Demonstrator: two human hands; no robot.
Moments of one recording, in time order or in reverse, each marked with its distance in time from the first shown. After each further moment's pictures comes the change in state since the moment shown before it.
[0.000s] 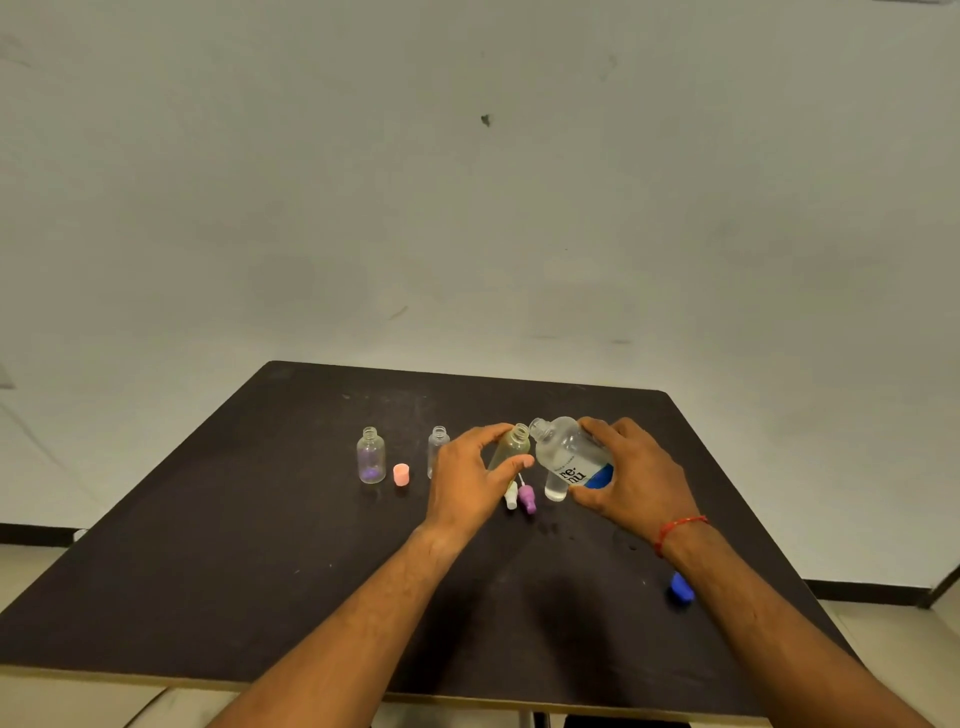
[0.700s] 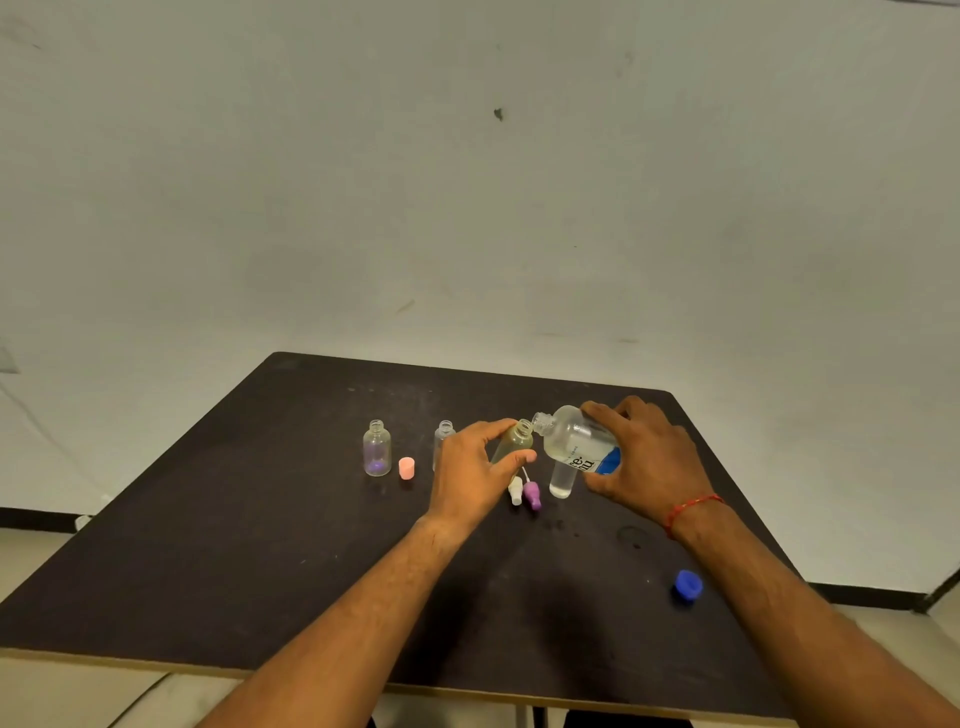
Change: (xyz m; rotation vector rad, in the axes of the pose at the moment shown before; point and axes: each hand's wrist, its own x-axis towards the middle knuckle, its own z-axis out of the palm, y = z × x) left_hand 0.000 0.000 -0.007 0.010 -0.005 -0.010; right_hand 0.009 -0.012 -0.021 -0.211 -0.010 -0.063
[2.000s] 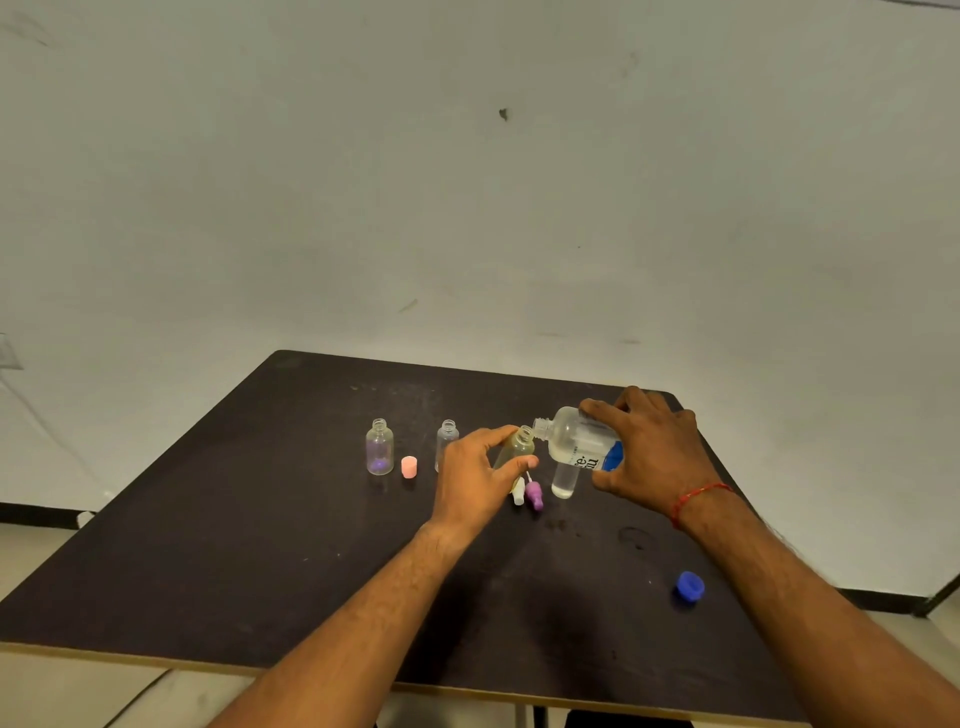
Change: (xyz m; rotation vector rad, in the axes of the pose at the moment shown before) left_hand -0.007 -0.001 0.002 -0.007 -0.014 -0.054; right_hand 0.007 -0.004 -0.015 -0.109 -0.073 -0.034
